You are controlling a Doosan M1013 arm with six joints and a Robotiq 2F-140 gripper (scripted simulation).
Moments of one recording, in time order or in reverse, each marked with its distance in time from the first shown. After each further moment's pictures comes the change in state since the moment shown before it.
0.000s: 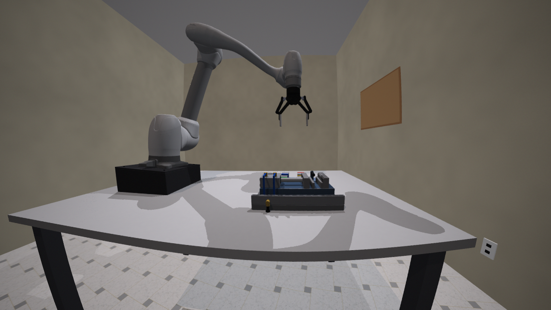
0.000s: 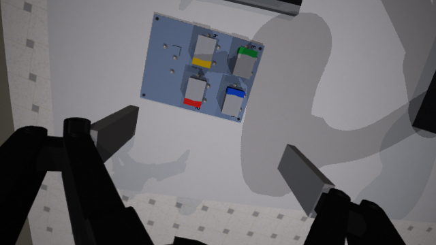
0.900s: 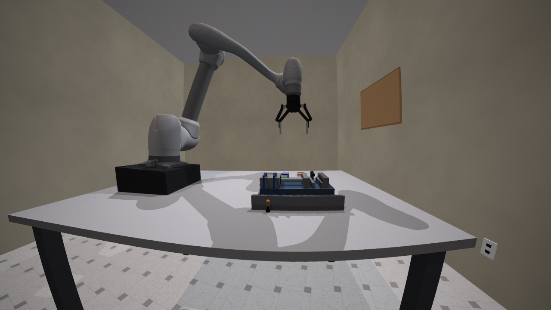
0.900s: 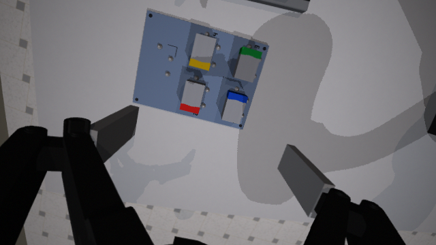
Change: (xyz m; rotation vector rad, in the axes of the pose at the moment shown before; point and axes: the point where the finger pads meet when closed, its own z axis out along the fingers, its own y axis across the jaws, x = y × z) arm 0.004 0.000 0.044 0.000 0.000 0.000
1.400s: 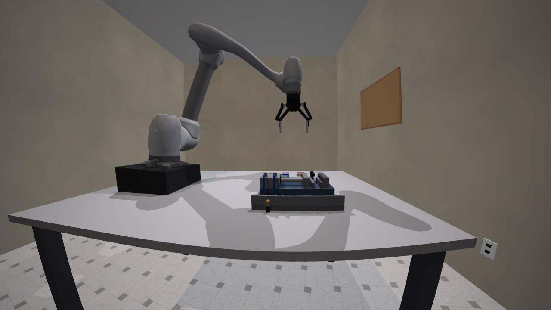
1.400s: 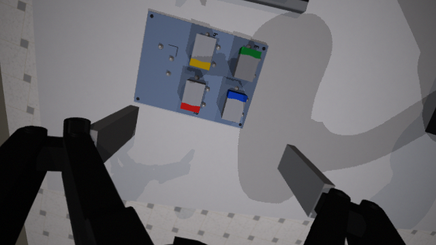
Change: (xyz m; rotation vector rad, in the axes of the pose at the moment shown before) arm -0.001 0.000 -0.007 0.000 0.000 0.000
